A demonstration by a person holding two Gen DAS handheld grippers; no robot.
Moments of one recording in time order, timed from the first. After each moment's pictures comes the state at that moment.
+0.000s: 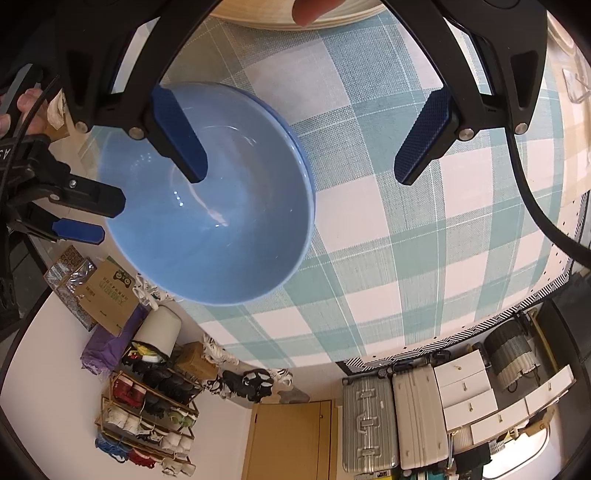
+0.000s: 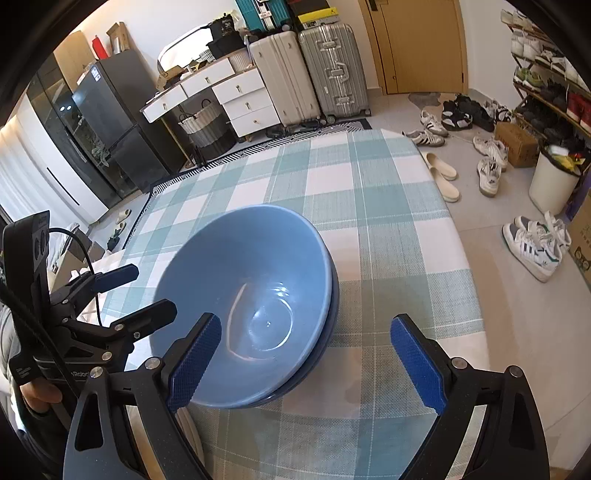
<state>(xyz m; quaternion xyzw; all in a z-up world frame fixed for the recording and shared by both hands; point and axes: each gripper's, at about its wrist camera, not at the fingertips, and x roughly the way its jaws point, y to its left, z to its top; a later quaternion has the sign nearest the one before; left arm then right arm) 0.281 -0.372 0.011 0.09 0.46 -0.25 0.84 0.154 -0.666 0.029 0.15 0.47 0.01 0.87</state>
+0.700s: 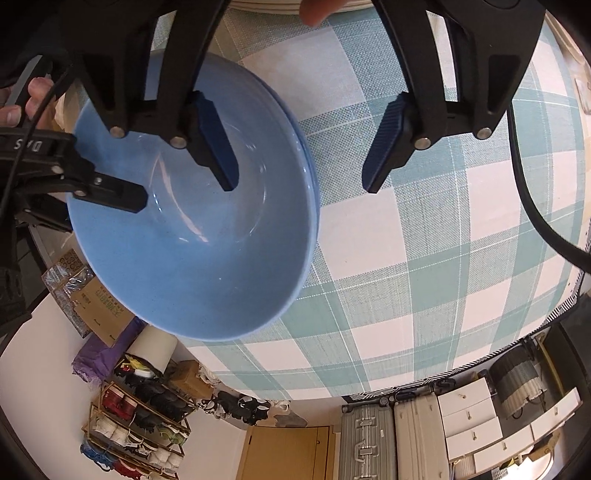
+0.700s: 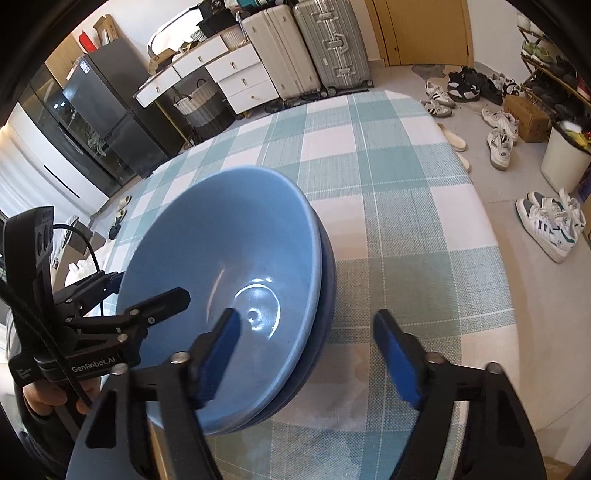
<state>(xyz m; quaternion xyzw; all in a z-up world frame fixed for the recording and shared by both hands) 0.313 -0.383 -0.039 0.08 0.51 -0.25 0.82 0.182 -0.670 -0.016 0.17 0.52 0.03 0.84</state>
